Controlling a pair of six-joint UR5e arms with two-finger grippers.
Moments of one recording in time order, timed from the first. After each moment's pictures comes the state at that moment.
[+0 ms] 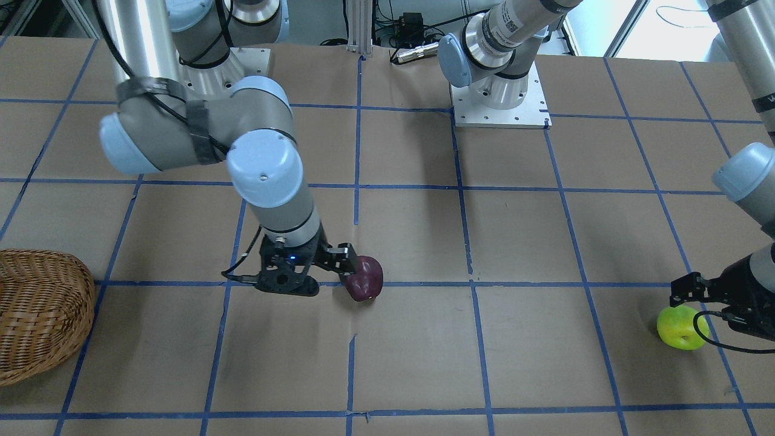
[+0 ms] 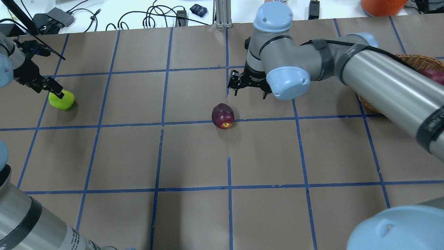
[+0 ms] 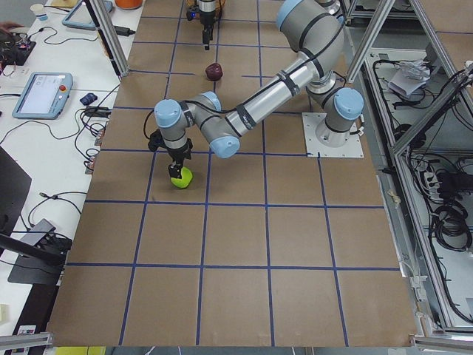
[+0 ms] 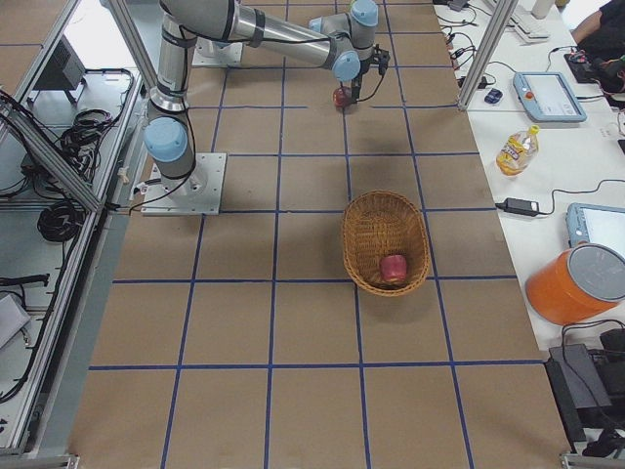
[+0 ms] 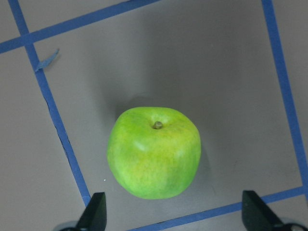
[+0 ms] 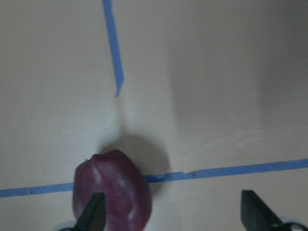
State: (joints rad) left arm -1.03 -2.11 -1.48 -1.10 1.62 0.84; right arm 1.85 -1.12 1.61 -2.14 -1.47 0.43
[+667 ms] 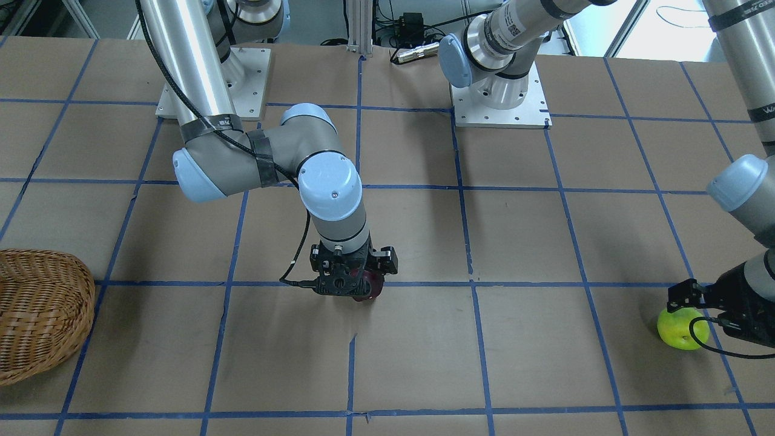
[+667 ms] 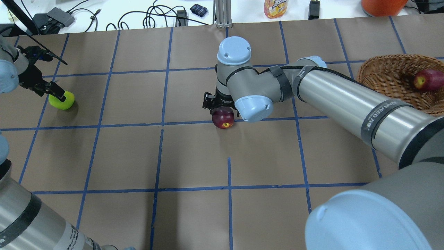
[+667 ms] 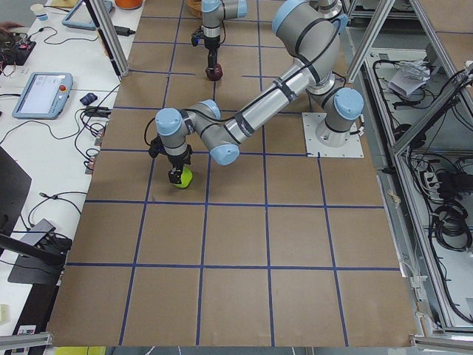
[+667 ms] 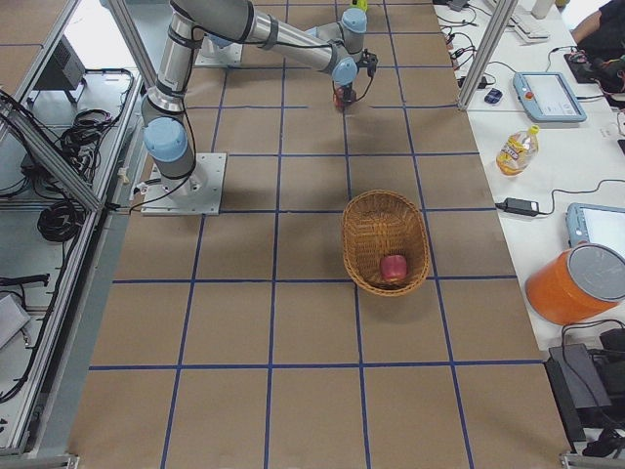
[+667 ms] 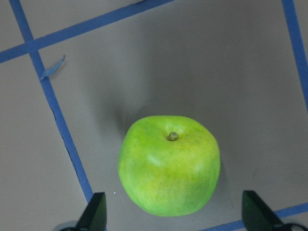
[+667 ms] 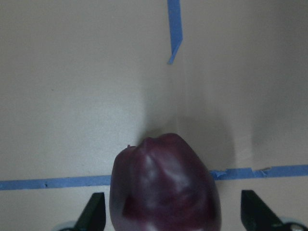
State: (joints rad) left arm -1.01 -2.16 -1.49 -1.06 1.60 0.85; right arm 1.93 -1.02 1.63 -2.22 -1.46 0.42
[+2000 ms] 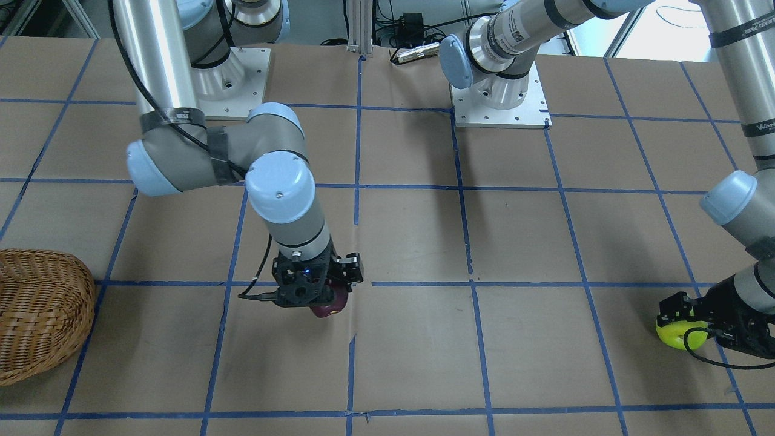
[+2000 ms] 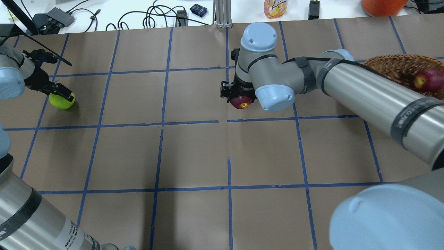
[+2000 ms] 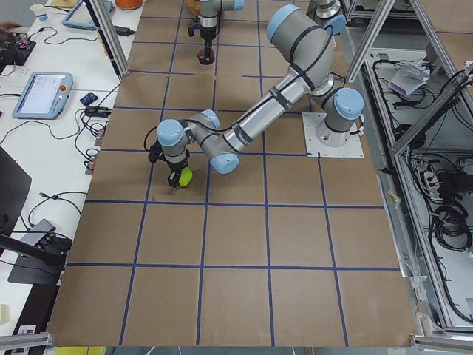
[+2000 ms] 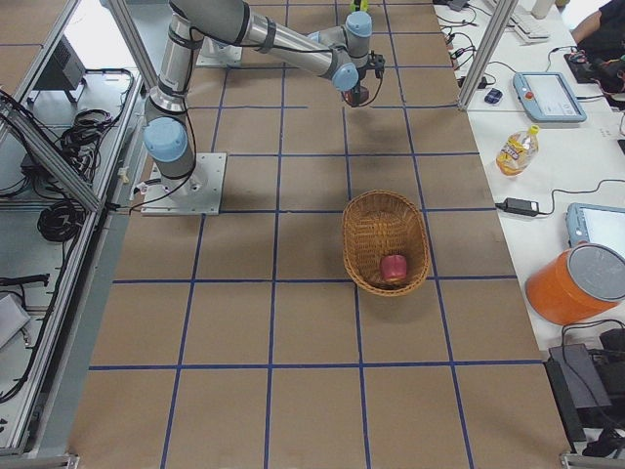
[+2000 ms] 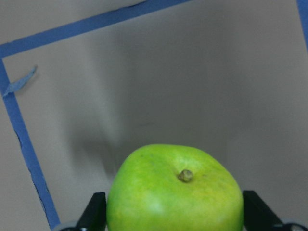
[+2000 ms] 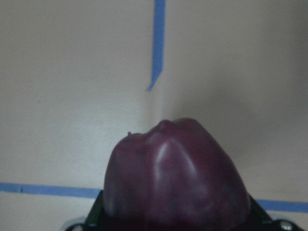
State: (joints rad) left arm -1.00 -2.19 -1.49 -1.01 1.52 0.85; right arm 1.78 -1.11 1.65 -2.22 -1.46 0.22
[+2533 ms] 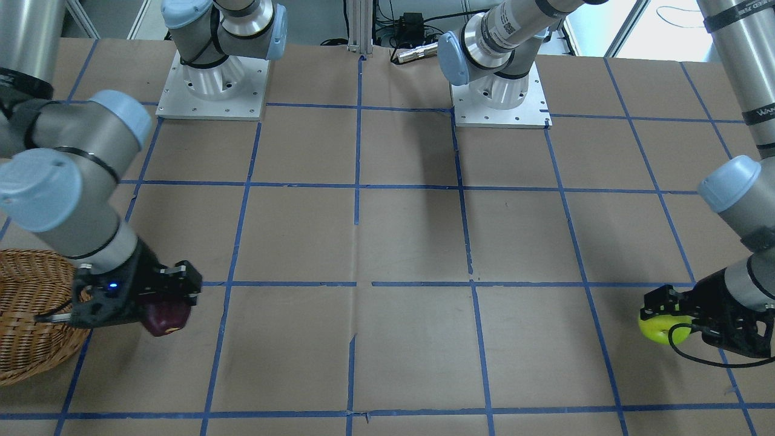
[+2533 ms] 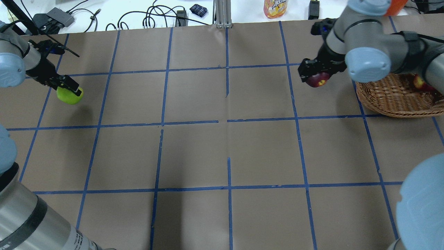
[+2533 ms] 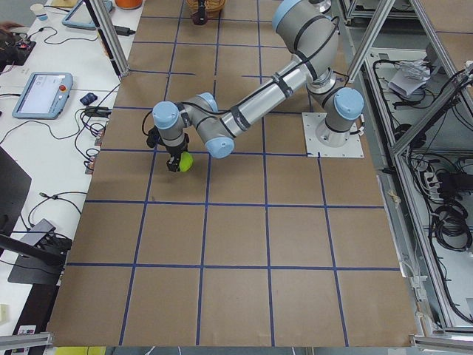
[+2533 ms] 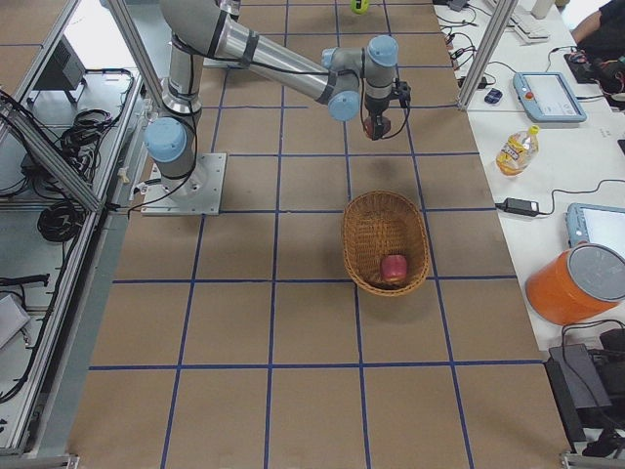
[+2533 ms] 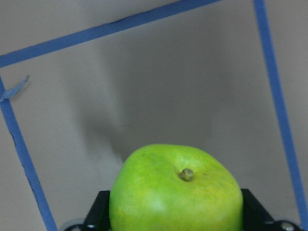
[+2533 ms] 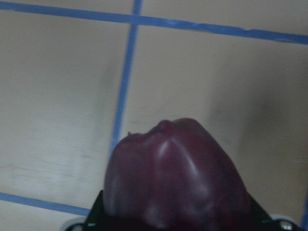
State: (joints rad) left arm -1.11 -2.12 -1.48 -1.16 1.49 0.74; right arm 1.37 -1.20 1.67 -2.13 -1.47 -0.37
